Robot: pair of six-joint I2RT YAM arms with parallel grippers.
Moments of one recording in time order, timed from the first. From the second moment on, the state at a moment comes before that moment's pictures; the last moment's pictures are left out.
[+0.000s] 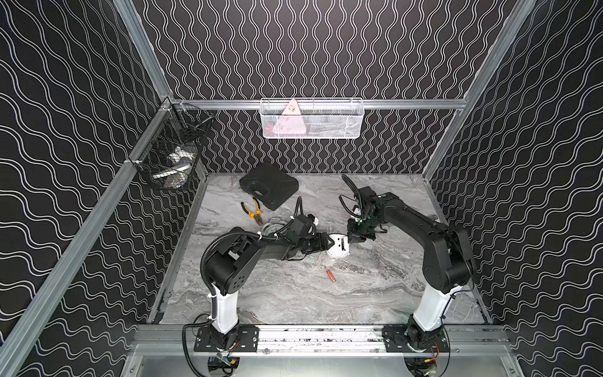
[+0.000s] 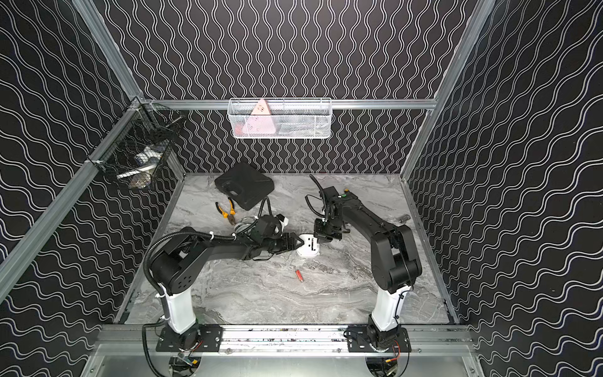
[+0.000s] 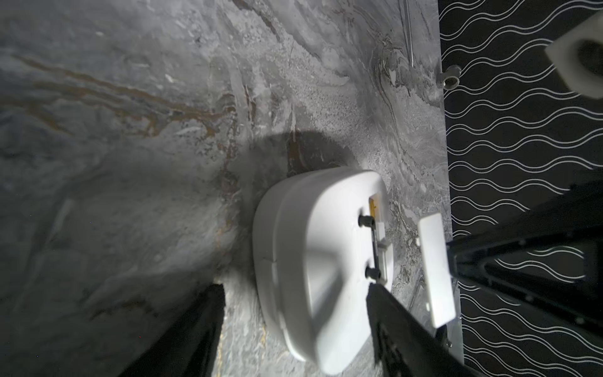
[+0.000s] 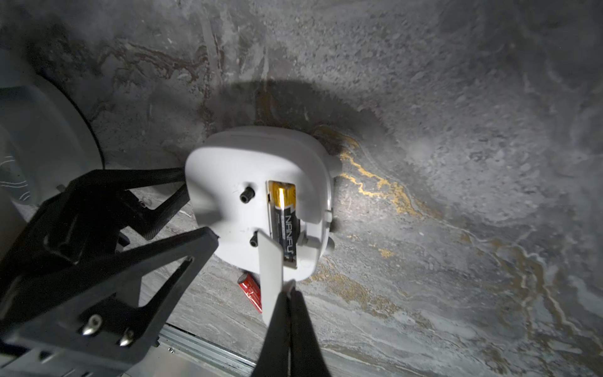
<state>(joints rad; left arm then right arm) -0.58 1.91 0.95 0.24 0.40 -0.82 0.39 1.85 1.41 -1.01 -0.30 0.45</state>
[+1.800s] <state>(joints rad) -0.55 1.98 1.07 0.10 0.51 -0.84 0.40 1.90 1.41 -0.94 -0.23 0.40</state>
